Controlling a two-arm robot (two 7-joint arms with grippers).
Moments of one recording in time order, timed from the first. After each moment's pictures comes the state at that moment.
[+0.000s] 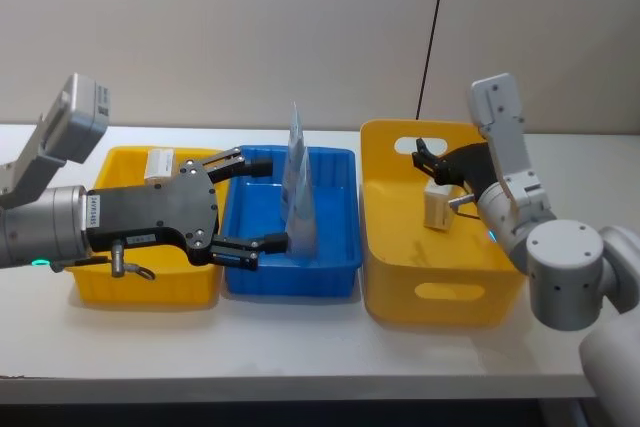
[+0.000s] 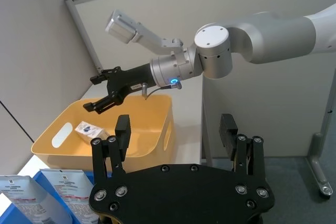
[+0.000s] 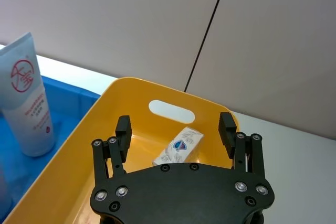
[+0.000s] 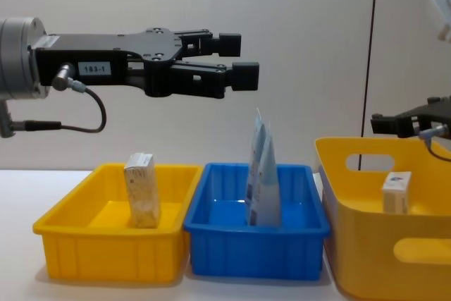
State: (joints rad) left arm -0.61 0.50 0.51 -1.39 -0.58 -0.07 -1.13; right arm 0.51 0.29 -0.41 -1.25 0.16 0.22 -0.10
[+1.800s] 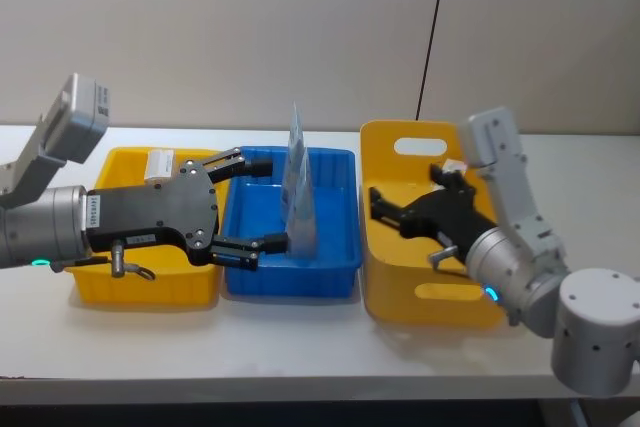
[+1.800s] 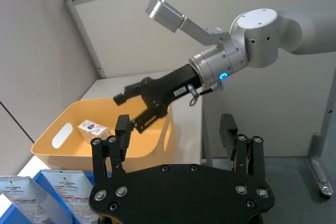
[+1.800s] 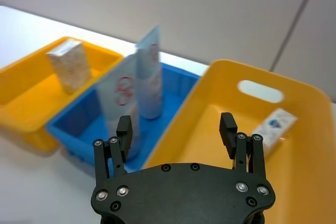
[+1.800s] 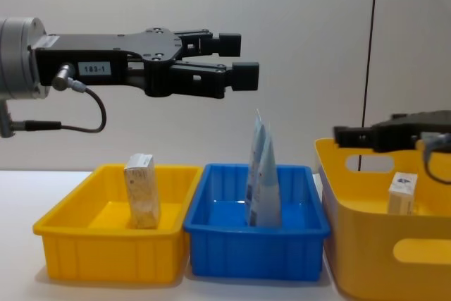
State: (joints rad) left arm -0.61 0.50 0.51 -1.39 -0.58 -0.07 -1.13; right arm 0.27 0.35 -0.37 -1.64 0.30 0.37 0.07
